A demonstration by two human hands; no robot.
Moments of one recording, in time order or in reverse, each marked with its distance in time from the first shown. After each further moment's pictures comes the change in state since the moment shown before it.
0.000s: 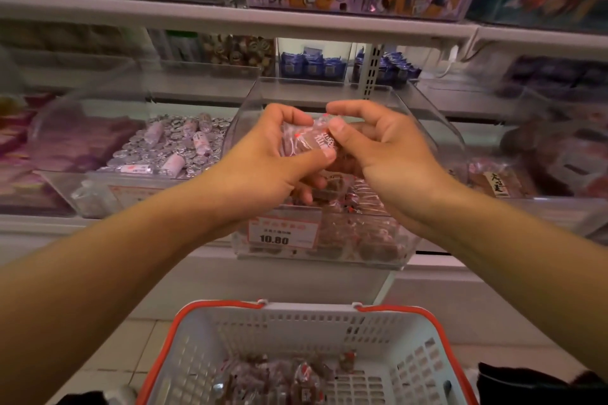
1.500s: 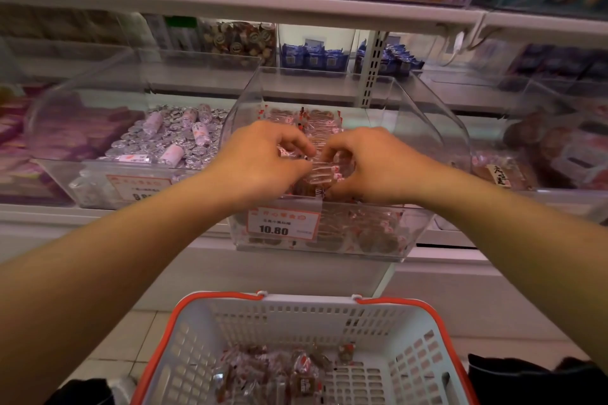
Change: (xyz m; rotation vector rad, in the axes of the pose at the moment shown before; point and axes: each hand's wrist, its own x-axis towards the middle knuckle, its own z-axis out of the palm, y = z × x) left_hand 0.018 -0.024 -0.009 0.733 0.181 0.037; right_hand 0.028 0.020 -0.016 -1.087 -0.366 -0.137
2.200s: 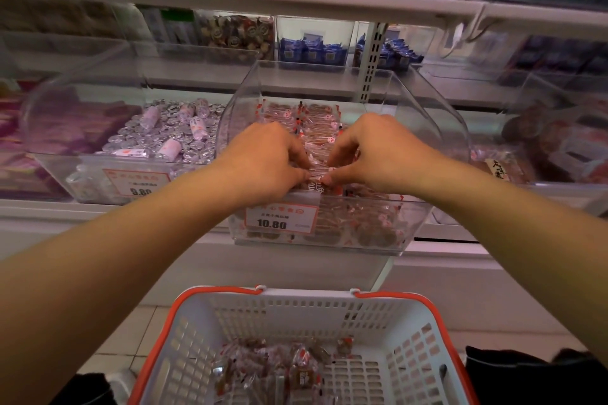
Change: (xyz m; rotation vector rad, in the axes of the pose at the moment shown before) left_hand 0.006 0.001 0.005 0.324 -0.098 0.096; right_hand -0.002 0.002 -0.003 0.040 0.037 0.066
